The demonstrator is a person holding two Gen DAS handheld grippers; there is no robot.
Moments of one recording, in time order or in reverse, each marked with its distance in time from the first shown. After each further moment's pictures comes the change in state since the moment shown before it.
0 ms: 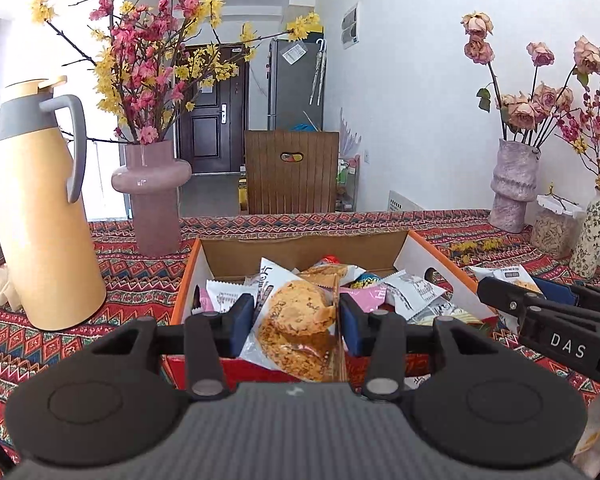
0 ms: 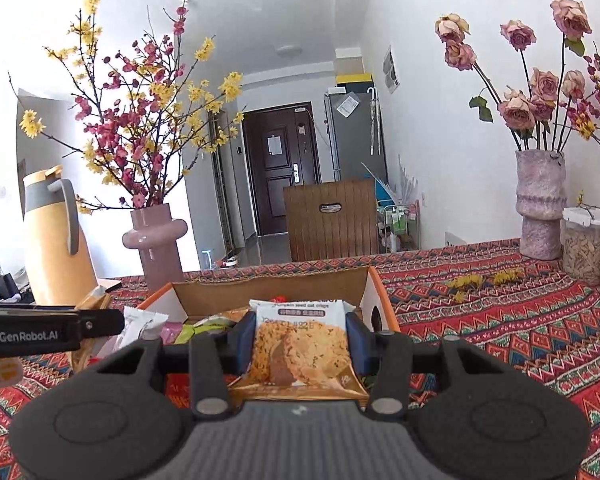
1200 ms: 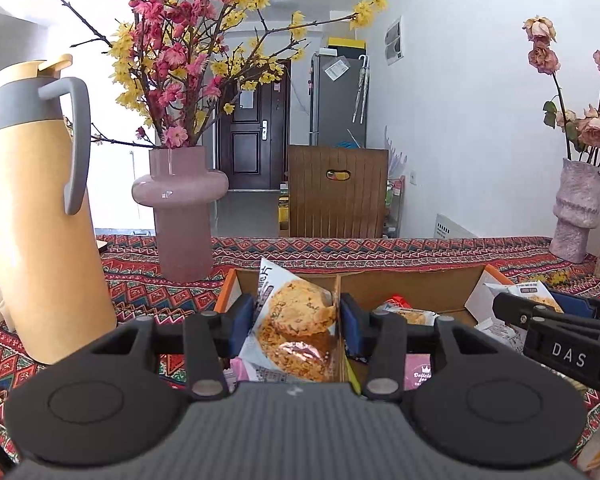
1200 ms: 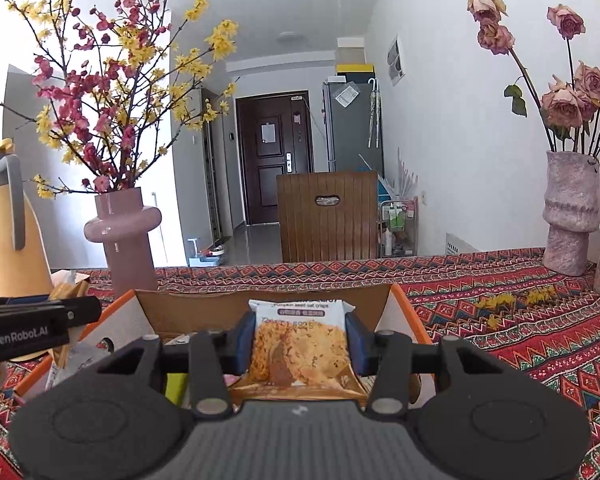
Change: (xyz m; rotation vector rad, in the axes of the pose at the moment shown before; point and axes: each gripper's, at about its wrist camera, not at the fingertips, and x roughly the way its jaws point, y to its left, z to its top) left arm 0.083 0.029 0.009 -0.044 -0.063 0.116; right arm 0.110 0.014 0.010 -0.035 0.044 -0.034
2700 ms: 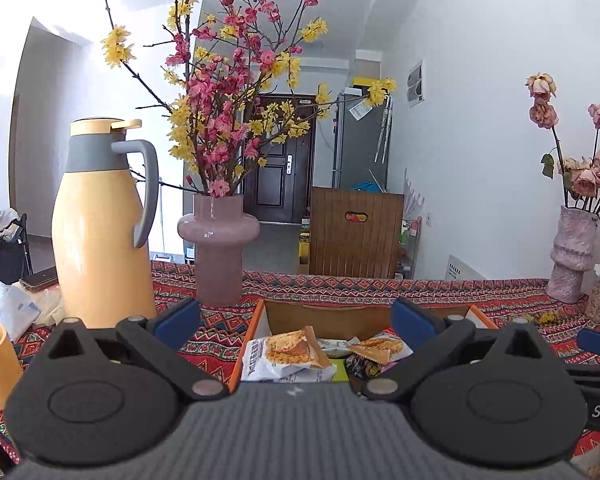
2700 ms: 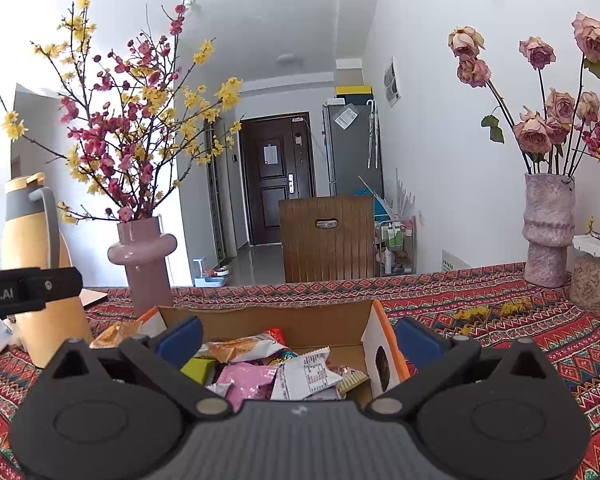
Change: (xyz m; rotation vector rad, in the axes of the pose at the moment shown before) left arm -0.088 0.001 0.013 -0.052 -0.101 0.069; right arm -0.079 -0.010 0.001 0.004 -0.055 0.008
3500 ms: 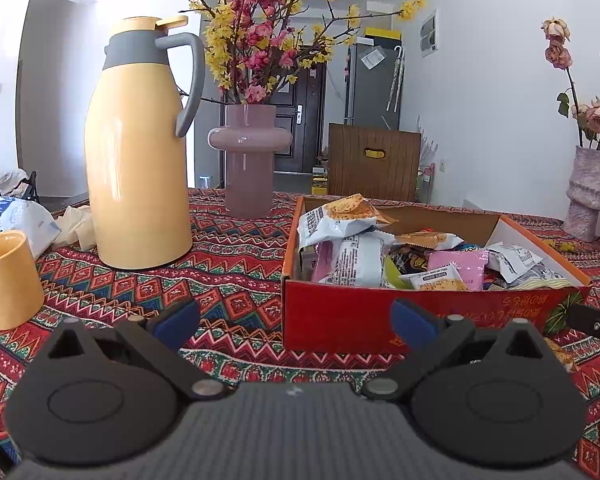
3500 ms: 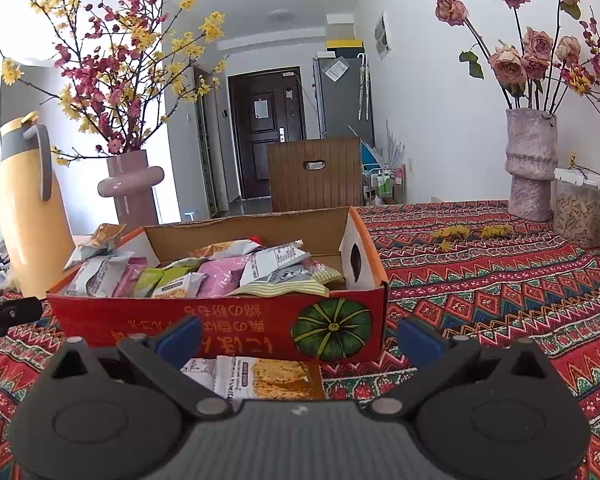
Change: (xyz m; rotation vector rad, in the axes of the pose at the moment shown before) left arm -0.002 0.045 -0.079 -0.002 0.149 0.021; right arm -0.013 -0.019 -0.068 0.027 0.124 -0.030
